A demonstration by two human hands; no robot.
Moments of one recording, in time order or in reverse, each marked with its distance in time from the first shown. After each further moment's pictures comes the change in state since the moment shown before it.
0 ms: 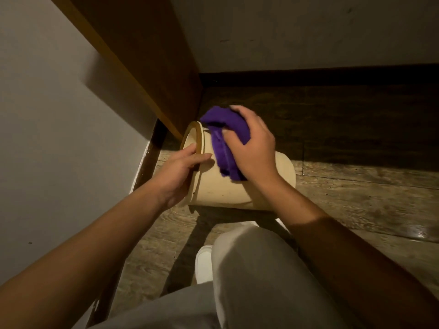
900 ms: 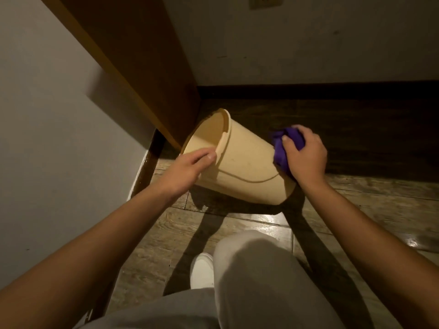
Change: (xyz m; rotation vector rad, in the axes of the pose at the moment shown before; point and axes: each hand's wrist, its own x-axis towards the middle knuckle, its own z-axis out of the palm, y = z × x) left_hand 0.001 0.017 0.019 0.503 0.045 0.118; right_hand 0.024 0.074 -0.102 -0.314 0.182 0.223
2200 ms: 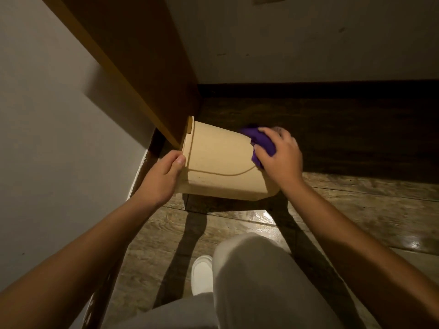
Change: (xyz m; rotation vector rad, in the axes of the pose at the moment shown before) left_hand 0.005 -0.055 -0.039 0.241 0.228 0.046; right_hand -0.006 -0.009 0.050 -0.113 -0.118 -0.259
